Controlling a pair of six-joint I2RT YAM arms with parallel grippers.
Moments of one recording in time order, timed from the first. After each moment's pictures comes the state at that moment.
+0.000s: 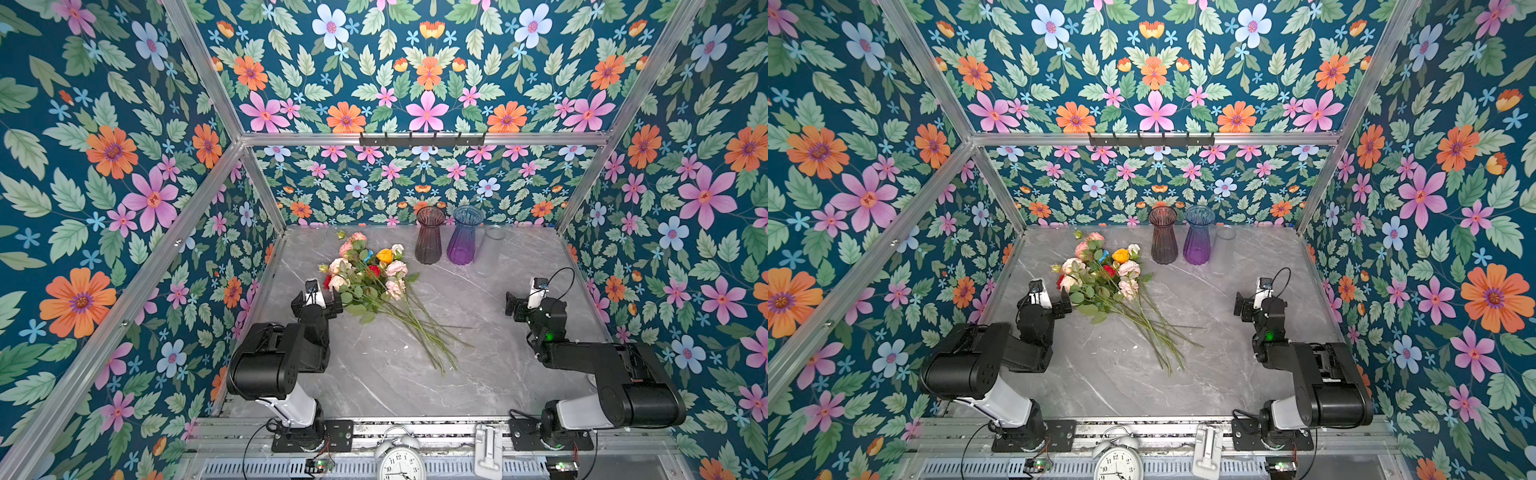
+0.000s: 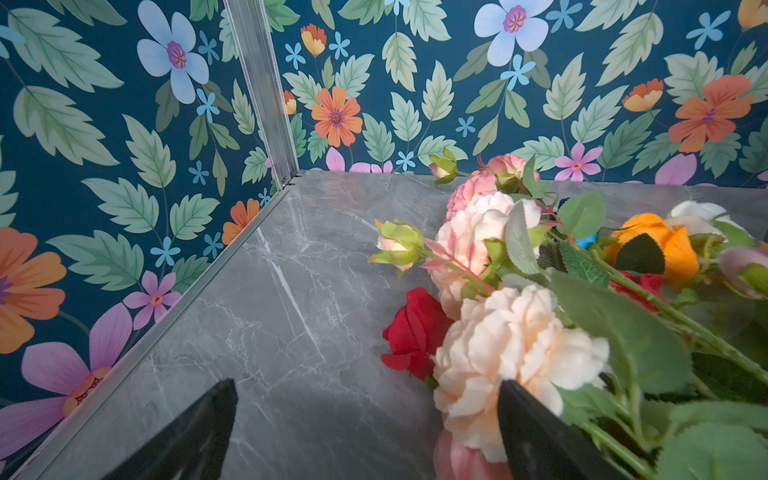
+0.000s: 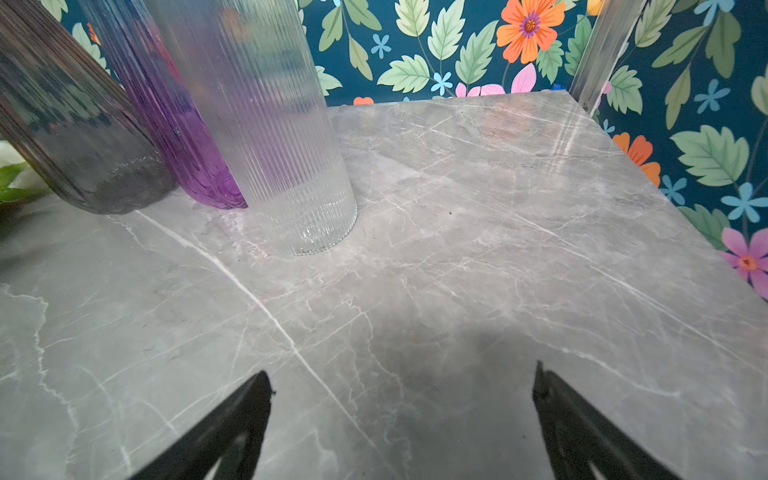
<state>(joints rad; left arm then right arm) -0.07 1.62 0.26 1.20 -0.27 0.01 0.00 1.43 0.29 0.79 0.01 0.06</state>
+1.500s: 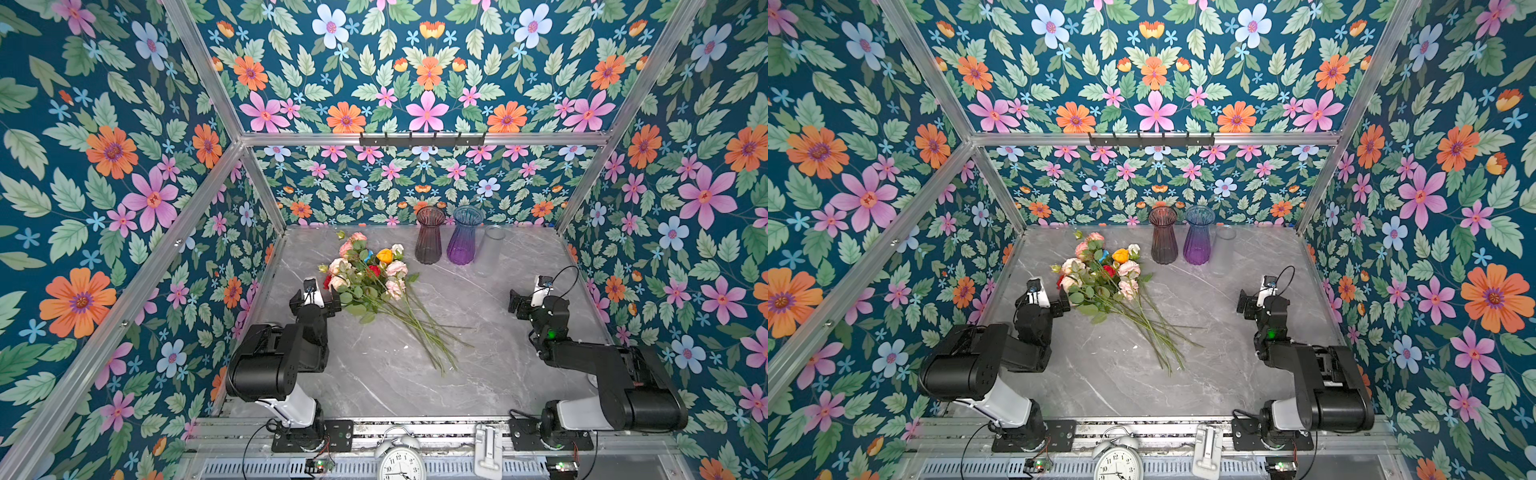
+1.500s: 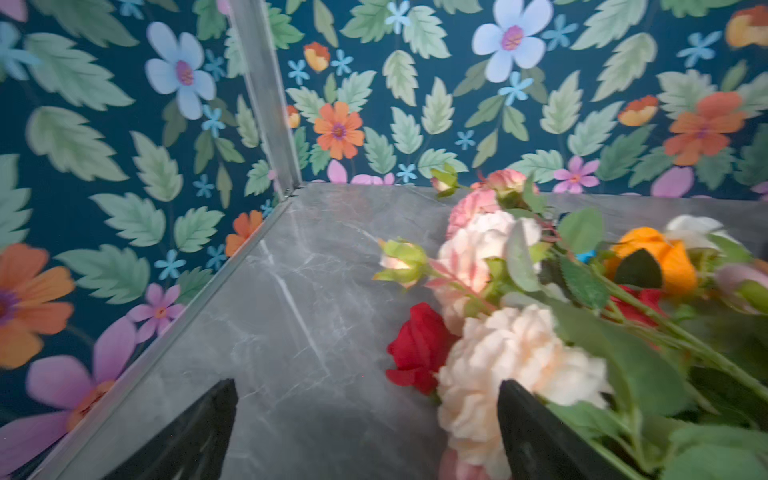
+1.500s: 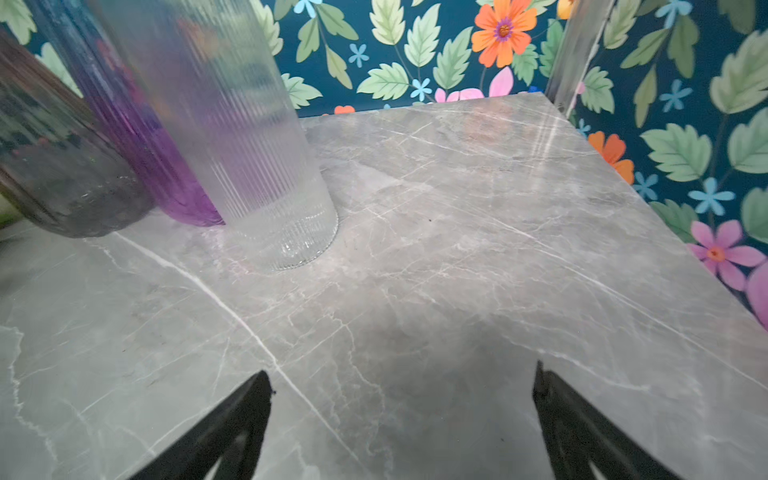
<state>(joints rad) -0.07 1.57 0.23 1.21 -0.31 0.01 -0.02 1.33 0.35 0.64 0.08 0.10</state>
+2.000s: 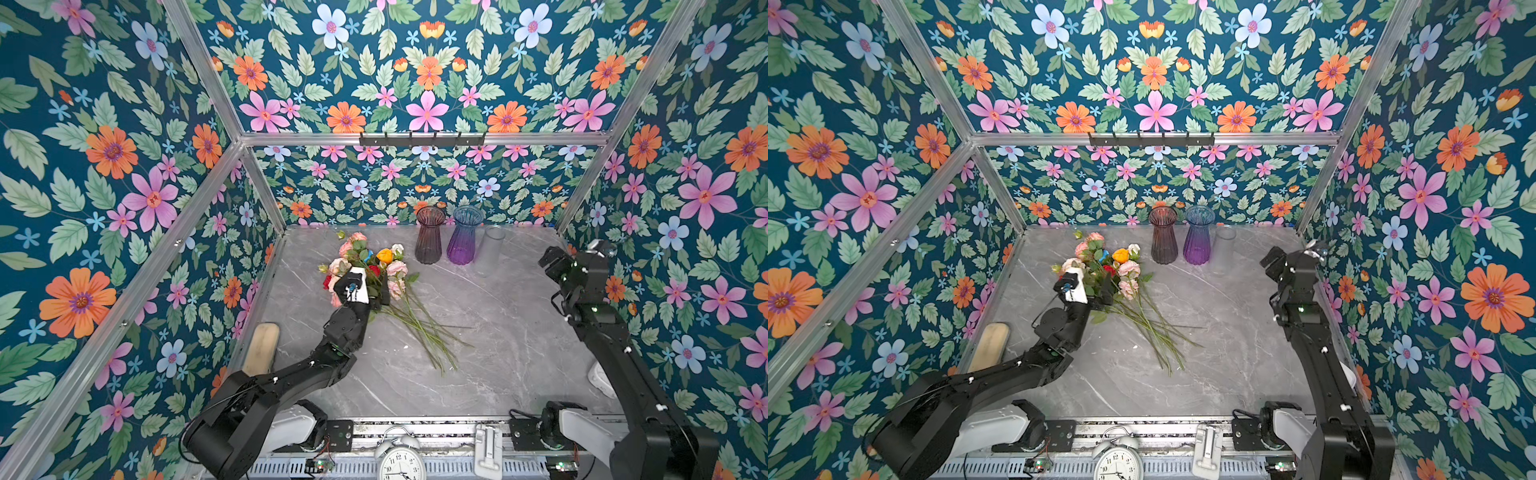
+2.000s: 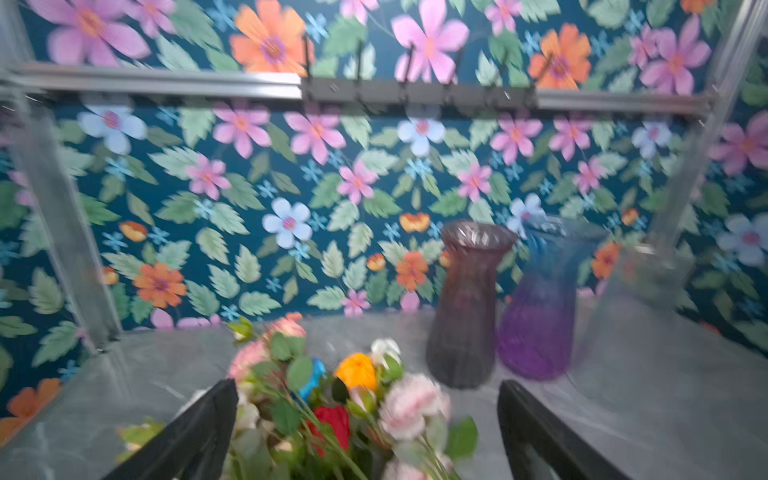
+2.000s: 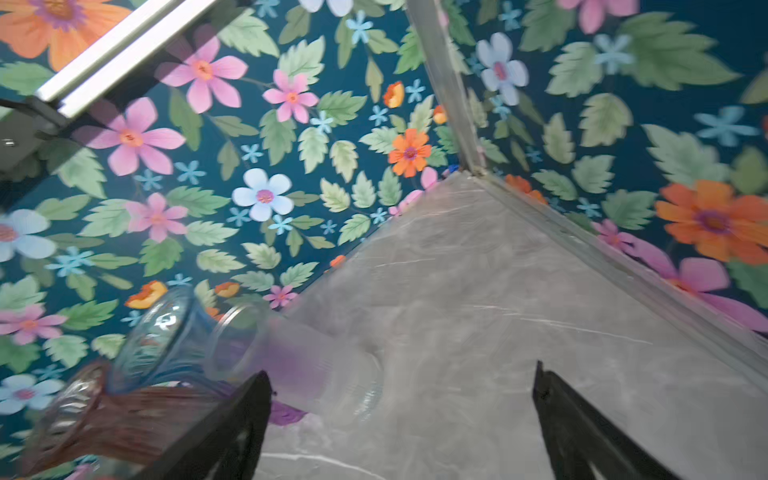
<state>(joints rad) -0.64 1.24 0.36 0.98 -0.42 0.00 -0.07 1.16 0.97 -0.17 0.11 0.59</state>
